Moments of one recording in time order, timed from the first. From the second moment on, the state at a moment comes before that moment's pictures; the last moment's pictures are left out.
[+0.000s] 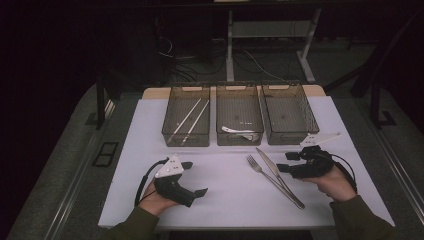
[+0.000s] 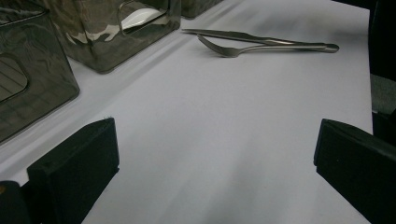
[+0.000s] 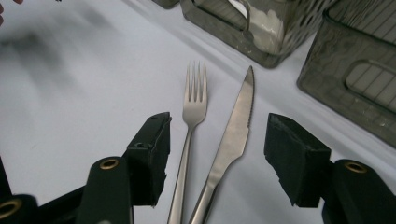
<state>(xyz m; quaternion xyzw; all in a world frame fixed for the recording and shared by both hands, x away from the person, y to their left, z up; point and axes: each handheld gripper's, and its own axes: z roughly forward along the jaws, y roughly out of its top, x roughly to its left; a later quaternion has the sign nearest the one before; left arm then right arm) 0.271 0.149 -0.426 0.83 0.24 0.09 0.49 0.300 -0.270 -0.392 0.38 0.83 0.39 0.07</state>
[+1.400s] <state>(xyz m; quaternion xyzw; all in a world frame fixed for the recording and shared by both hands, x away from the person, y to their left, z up) 0.272 0.149 -0.427 0.83 0.24 0.09 0.49 0.309 -0.238 -0.405 0.36 0.89 0.28 0.00</state>
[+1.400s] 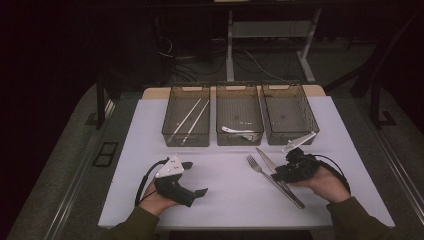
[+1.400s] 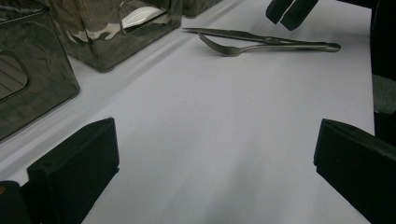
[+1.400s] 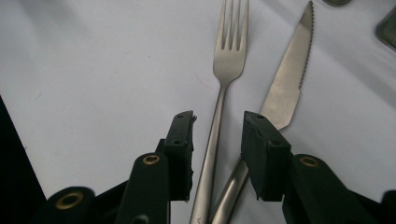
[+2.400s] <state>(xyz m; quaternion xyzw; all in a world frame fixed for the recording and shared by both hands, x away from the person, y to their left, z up) 0.271 0.148 -0.427 0.83 0.24 0.08 0.49 0.324 -0.200 -0.423 0.34 0.93 0.17 0.00</state>
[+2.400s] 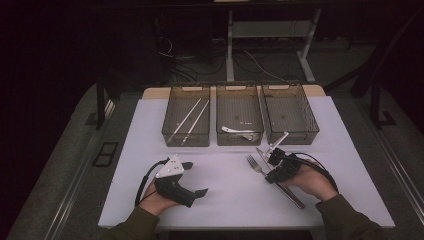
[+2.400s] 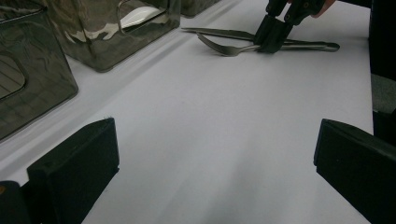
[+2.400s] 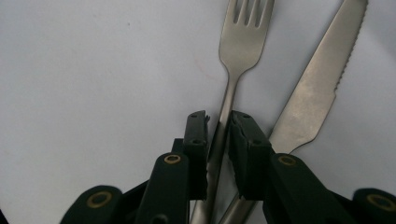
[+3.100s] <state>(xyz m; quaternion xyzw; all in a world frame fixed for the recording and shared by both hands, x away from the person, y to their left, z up) 0.270 0.147 -0.427 0.83 0.24 0.08 0.49 0.326 -0.189 -0.421 0.33 0.94 0.12 0.03</state>
